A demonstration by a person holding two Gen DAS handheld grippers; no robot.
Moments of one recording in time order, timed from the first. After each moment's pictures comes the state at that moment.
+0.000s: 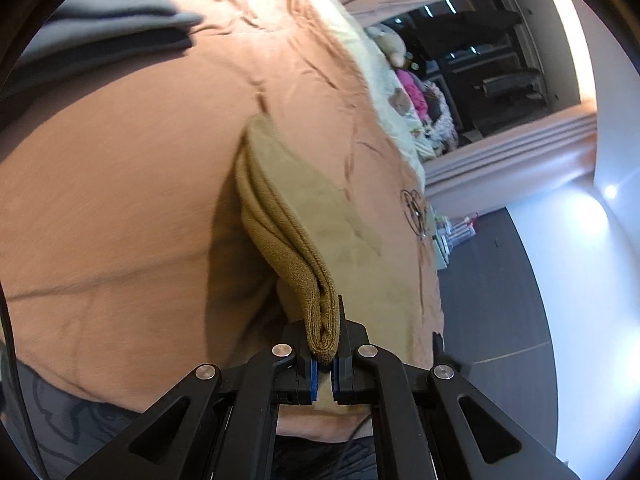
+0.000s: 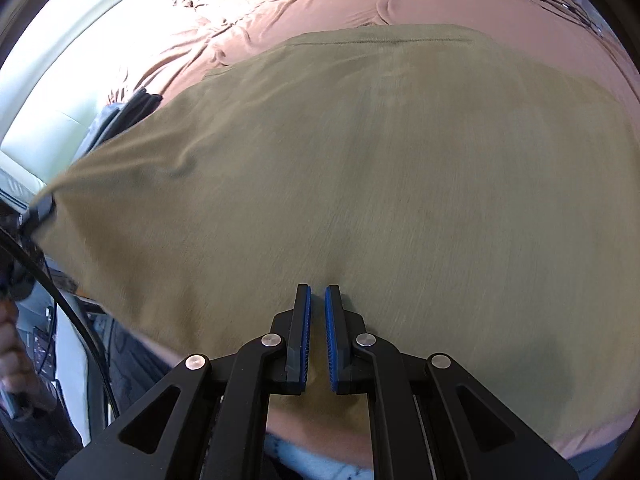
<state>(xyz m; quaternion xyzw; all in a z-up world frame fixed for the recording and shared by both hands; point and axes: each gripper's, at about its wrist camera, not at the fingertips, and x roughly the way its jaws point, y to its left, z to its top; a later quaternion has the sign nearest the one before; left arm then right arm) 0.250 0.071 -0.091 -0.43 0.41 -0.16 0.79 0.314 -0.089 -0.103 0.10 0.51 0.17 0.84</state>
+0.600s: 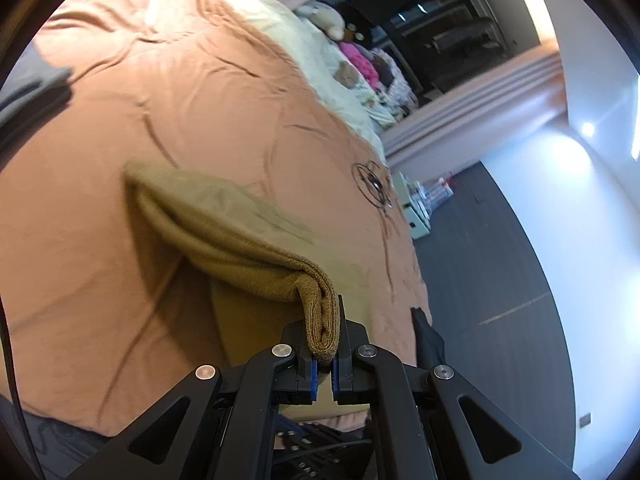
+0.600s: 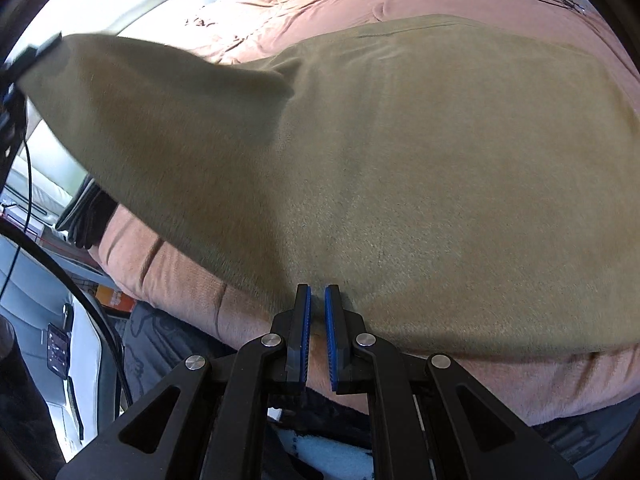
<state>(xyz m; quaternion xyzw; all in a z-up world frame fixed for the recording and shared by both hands) 0.295 -0.021 -0.016 -0.35 0.41 -0.23 0.81 0.276 -0.109 -0.117 0.13 0.48 0.19 0.85</state>
